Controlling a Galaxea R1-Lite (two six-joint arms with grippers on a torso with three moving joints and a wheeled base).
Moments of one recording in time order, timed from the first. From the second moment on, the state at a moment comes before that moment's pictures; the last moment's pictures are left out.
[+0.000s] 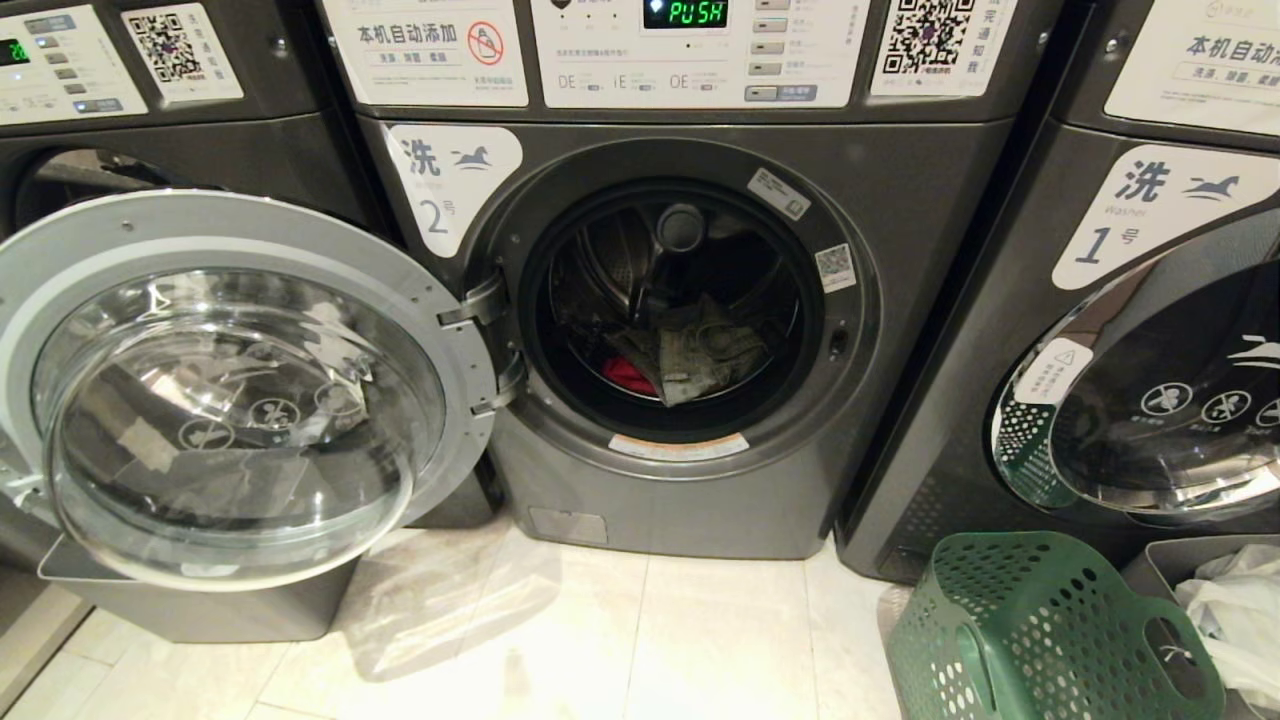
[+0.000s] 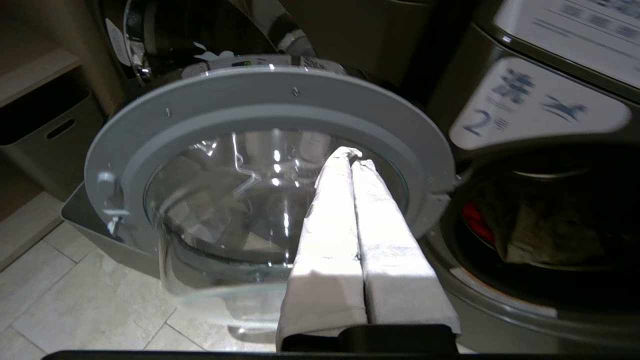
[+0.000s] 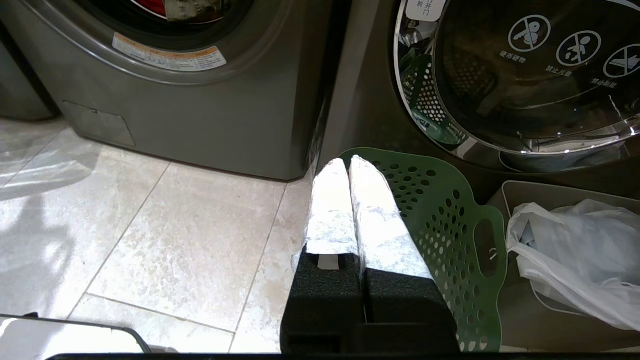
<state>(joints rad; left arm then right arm) 0.16 1.15 -1.36 0.22 0.13 -0.17 -0.01 0.00 0.00 0.01 0.02 -0.16</state>
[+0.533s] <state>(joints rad) 0.45 1.75 -1.85 0.08 -0.23 -0.16 -0.01 0.00 0.00 0.01 0.02 -0.12</state>
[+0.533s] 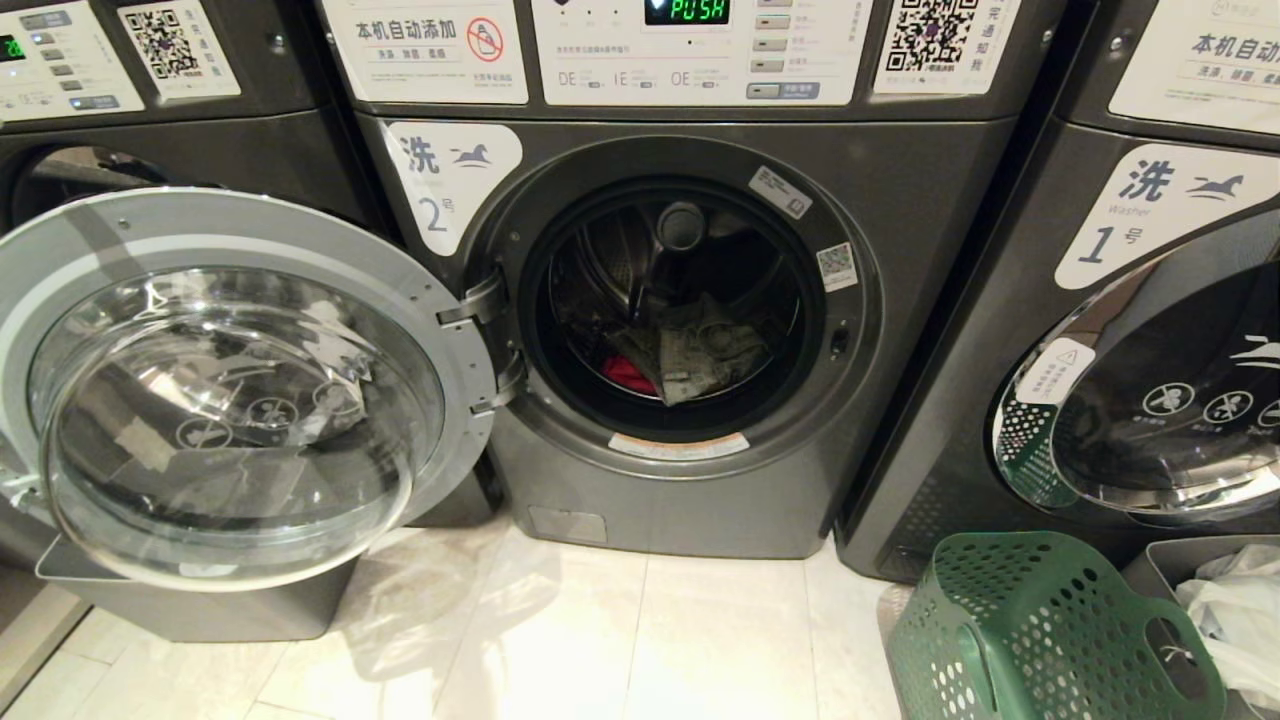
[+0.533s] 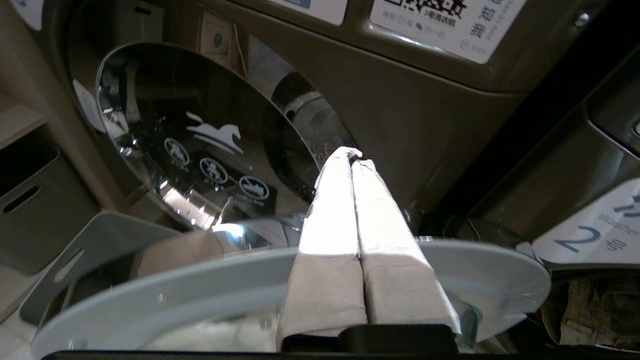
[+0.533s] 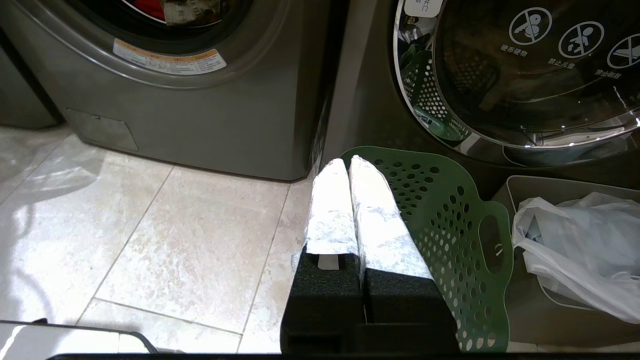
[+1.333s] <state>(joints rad) 0.55 1.96 -1.93 0.06 -0.44 -0.33 -0.01 0.00 0.00 0.01 0.02 -0.12</state>
